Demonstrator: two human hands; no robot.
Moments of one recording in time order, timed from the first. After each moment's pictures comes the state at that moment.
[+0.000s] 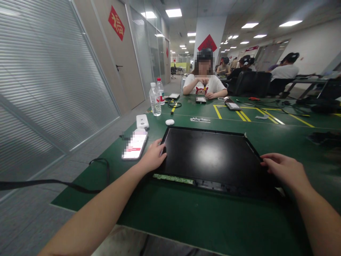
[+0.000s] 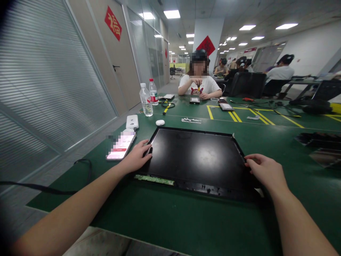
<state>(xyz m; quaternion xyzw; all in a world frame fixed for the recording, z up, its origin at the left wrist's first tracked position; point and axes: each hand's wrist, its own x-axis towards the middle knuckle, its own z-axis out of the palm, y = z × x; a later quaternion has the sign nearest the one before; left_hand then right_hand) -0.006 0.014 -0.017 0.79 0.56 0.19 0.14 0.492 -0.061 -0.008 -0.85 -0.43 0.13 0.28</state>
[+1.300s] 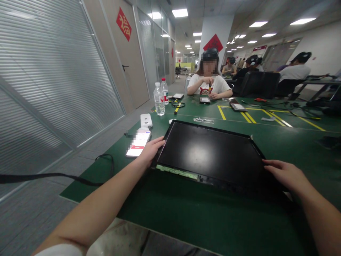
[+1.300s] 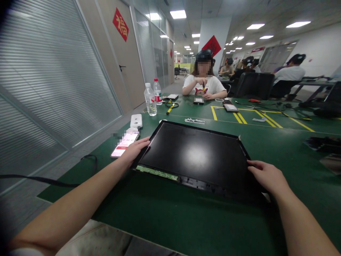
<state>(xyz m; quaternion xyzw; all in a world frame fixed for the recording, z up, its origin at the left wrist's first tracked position) 0.009 0.005 0.013 0.33 0.60 0.48 0.55 0.525 -0.046 -0.040 -0.85 -0.47 0.12 0.20</state>
